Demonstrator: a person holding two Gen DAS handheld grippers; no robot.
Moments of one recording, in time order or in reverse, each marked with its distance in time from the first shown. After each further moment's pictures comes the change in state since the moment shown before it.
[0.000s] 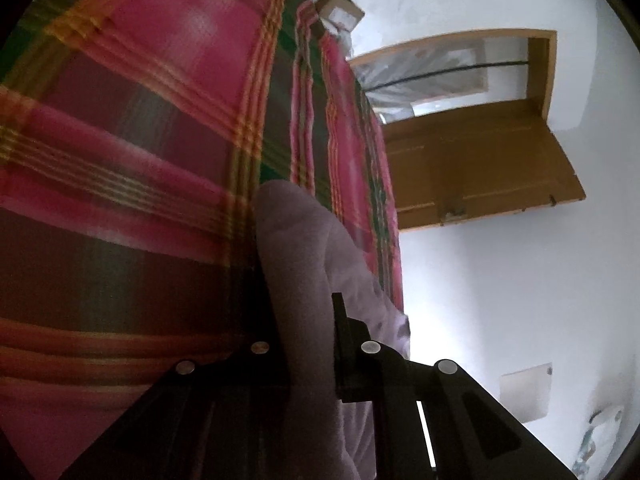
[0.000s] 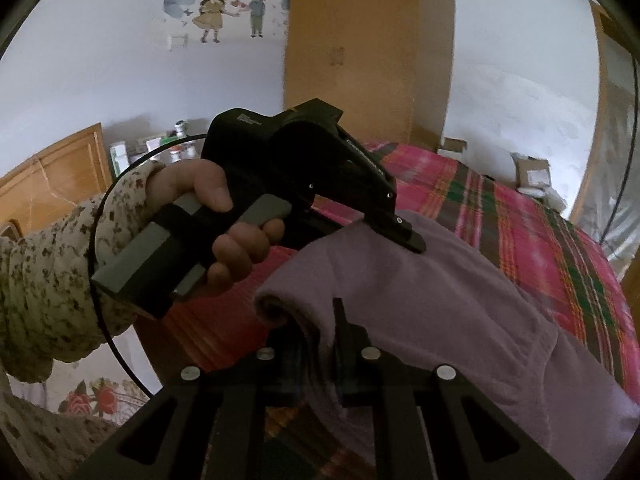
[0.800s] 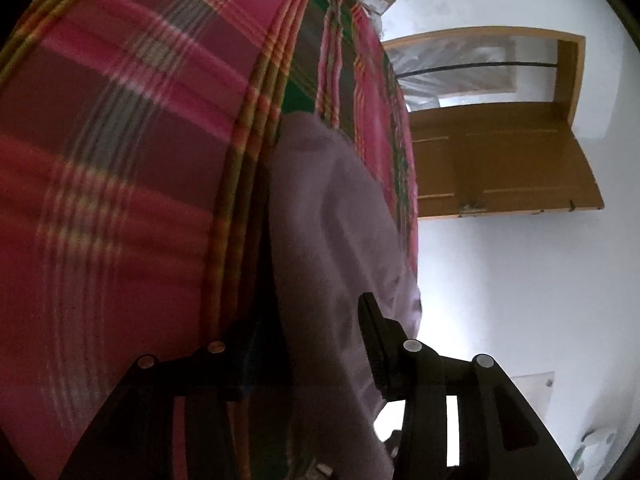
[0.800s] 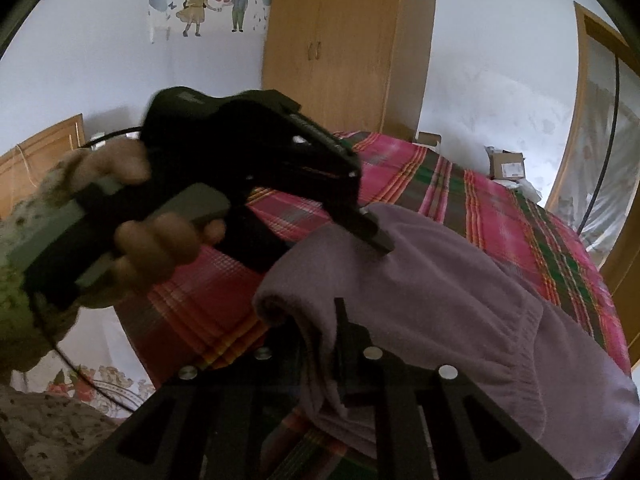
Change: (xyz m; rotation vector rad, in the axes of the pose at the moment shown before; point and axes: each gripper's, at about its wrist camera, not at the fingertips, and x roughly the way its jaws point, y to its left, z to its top) left arm 0.020 0.003 -0.038 -0.100 0.079 0.054; right arm -0.019 -0.015 -0.043 0.031 0.016 -0.100
